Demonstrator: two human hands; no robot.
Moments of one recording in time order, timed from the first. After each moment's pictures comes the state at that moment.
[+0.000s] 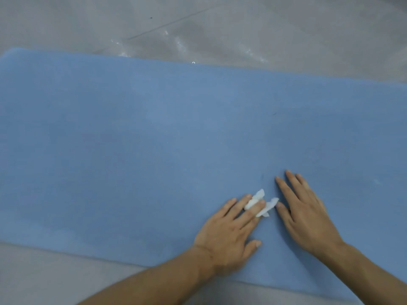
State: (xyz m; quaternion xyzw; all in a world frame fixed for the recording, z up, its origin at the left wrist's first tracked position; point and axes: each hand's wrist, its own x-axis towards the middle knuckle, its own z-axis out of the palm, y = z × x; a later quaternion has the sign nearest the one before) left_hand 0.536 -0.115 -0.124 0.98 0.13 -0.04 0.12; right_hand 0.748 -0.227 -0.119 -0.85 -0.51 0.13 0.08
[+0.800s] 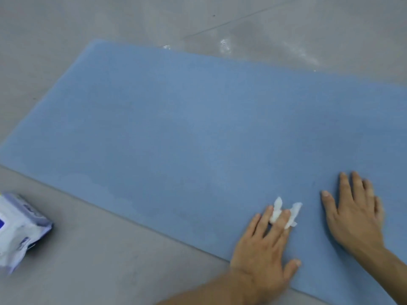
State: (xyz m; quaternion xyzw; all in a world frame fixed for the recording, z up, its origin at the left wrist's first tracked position) left_hand 0.501 -0.162 -0.119 0.95 0.28 -0.05 0.15; right_hand 0.744 -0.191 -0.138 -0.90 -0.41 0.04 0.10
